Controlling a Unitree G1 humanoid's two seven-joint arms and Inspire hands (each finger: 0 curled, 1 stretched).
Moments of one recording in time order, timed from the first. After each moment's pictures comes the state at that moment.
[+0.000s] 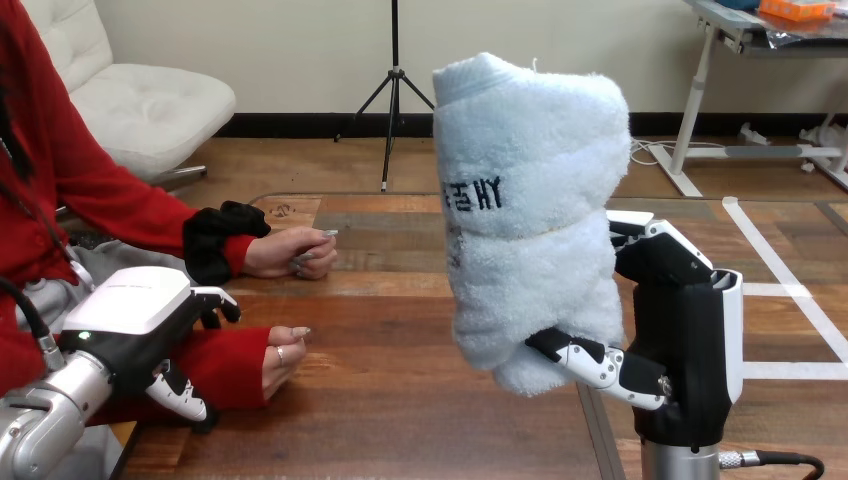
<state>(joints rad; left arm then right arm) -0.31 0.77 -0.27 0.70 0.75 -0.45 0.08 -0.25 -0.05 0.00 1.02 0.11 -1.57 0.07</state>
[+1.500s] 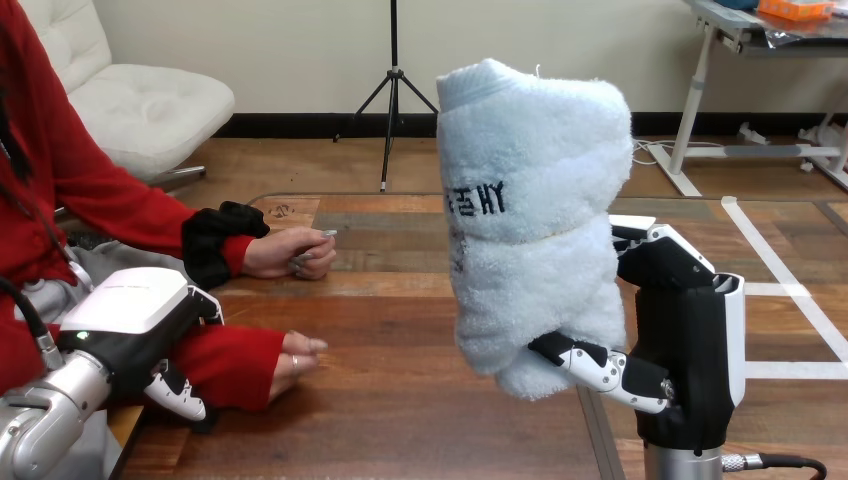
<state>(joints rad) -0.31 0.77 -0.27 0.70 0.73 -0.44 0.06 -0.24 -0.05 0.00 1.02 0.16 -1.56 0.12</state>
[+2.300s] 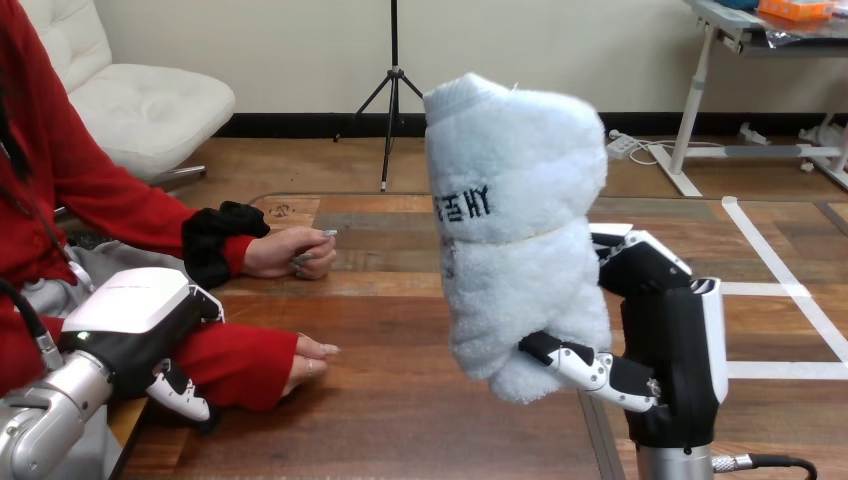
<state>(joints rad) -0.30 0.77 -0.27 0.70 0.69 -0.46 0.05 -0.25 -0.04 -0.02 1.08 0.17 -1.50 0.18</state>
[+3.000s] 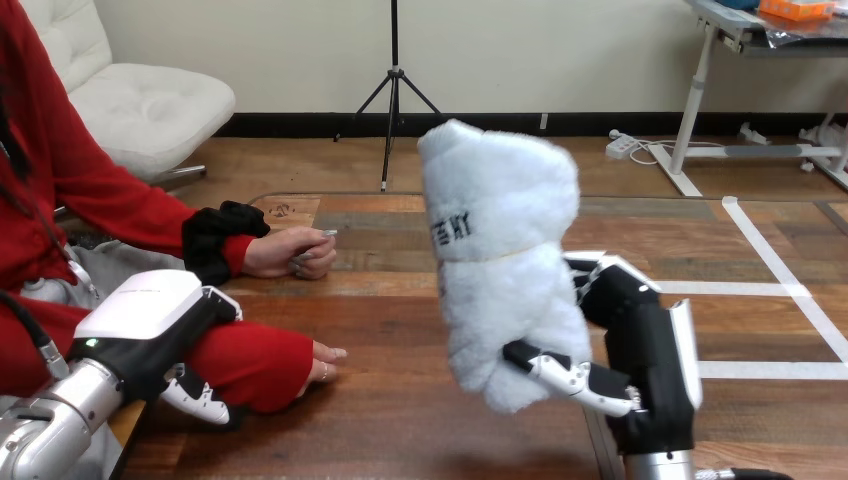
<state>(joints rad) -0.22 0.77 -0.24 0.57 0.63 -0.48 0.04 -0.27 -0.03 -0.08 1.20 0.04 -1.36 0.11</state>
